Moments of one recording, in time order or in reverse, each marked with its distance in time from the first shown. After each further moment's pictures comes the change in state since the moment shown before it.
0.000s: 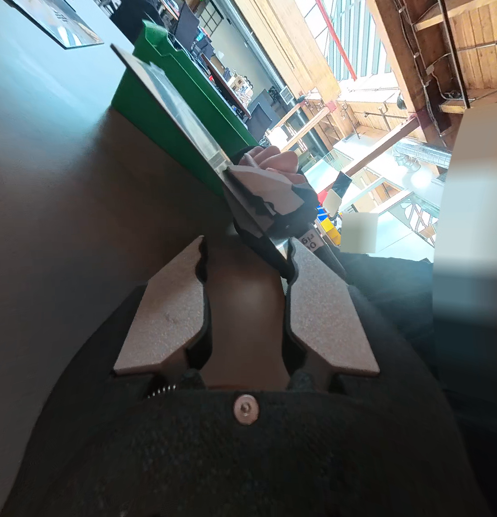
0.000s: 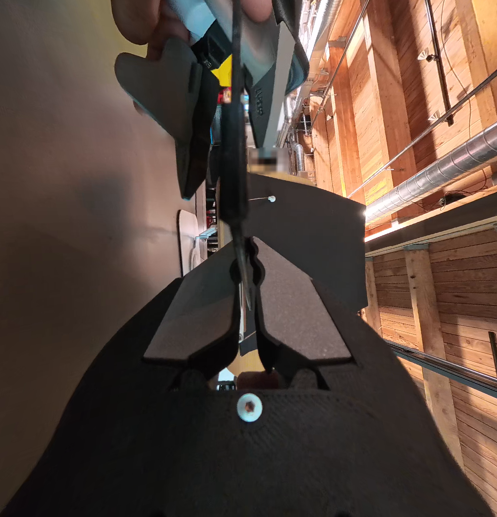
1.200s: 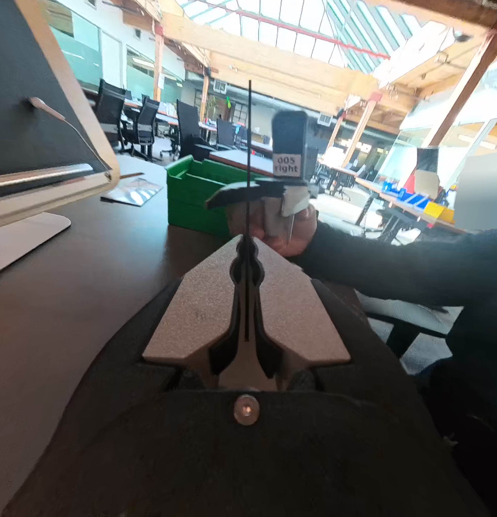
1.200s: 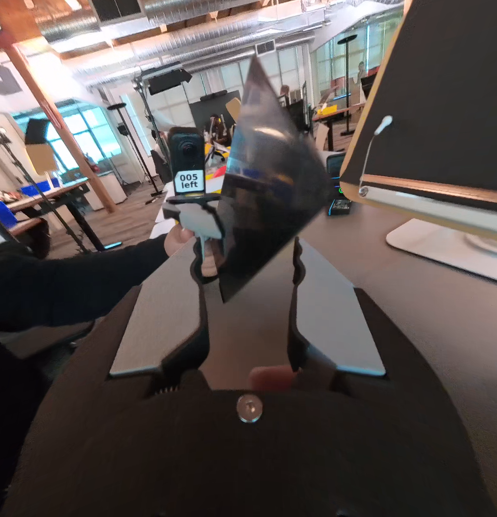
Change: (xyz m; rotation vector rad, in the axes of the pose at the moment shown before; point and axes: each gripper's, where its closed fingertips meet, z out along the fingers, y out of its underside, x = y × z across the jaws) left arm 0.023 -0.032 0.000 0.191 -0.164 0.567; right arm 0.032 0.000 -0.021 0.390 -0.587 1.763
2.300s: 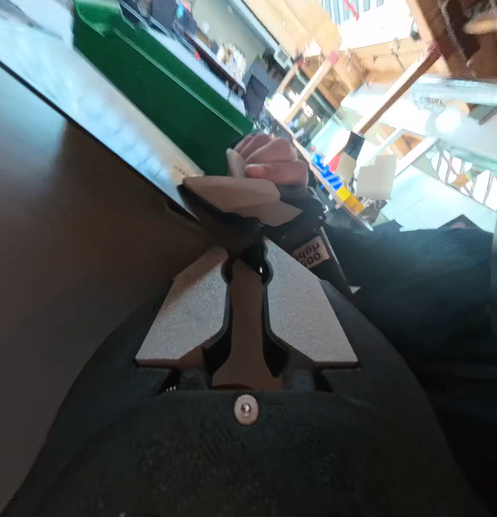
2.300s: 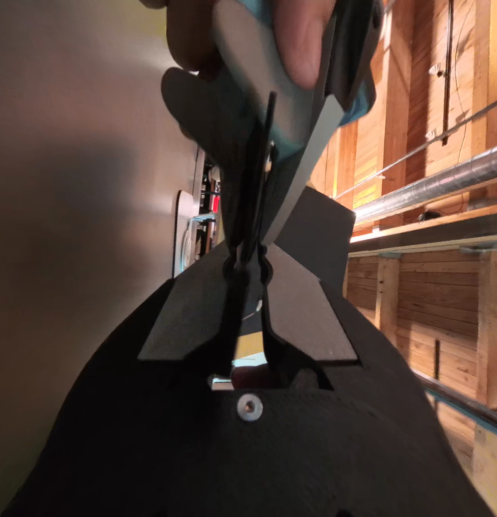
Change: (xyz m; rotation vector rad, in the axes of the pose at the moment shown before) left arm 0.025 0.049 0.022 -0.244 0.203 -0.387; right arm 0.016 0.041 0.021 -0.520 0.632 -1.916
